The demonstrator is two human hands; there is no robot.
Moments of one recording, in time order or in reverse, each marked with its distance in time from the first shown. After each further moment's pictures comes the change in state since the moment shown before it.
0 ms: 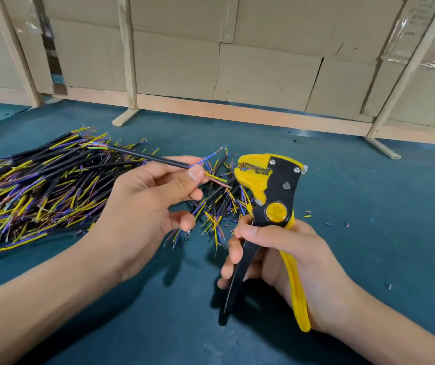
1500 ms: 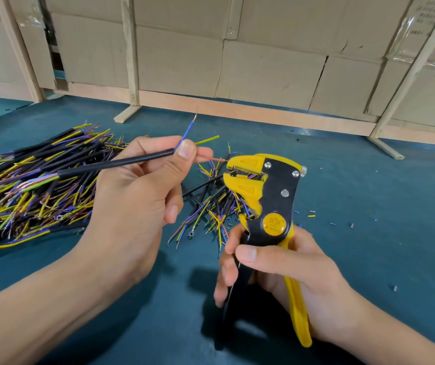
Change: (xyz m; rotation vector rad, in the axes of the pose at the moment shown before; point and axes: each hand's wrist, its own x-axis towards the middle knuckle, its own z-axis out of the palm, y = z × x) left_hand -0.009 0.013 0.010 0.034 0.120 0.244; right_hand -0.005 0.008 -0.003 -0.082 -0.177 -0.045
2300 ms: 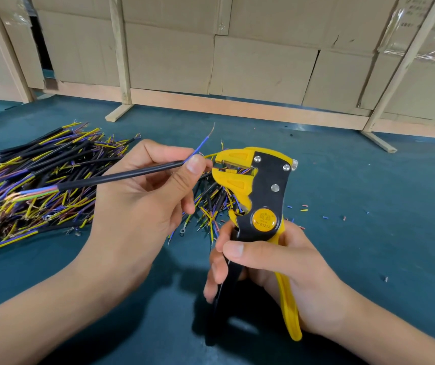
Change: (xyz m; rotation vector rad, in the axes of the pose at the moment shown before) left_hand -0.011 -0.009 0.007 0.103 -0.075 0.105; right_hand 0.000 0.000 -0.001 -0.033 -0.027 -0.021
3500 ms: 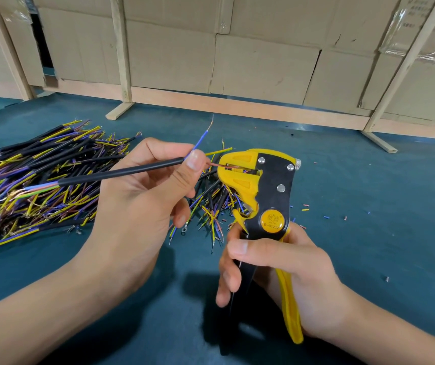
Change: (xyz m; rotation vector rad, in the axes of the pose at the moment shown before) left_hand 0.000 -0.001 -0.003 -0.057 -0.019 -0.049; right_hand -0.001 0.000 0.005 0.001 0.037 -0.017
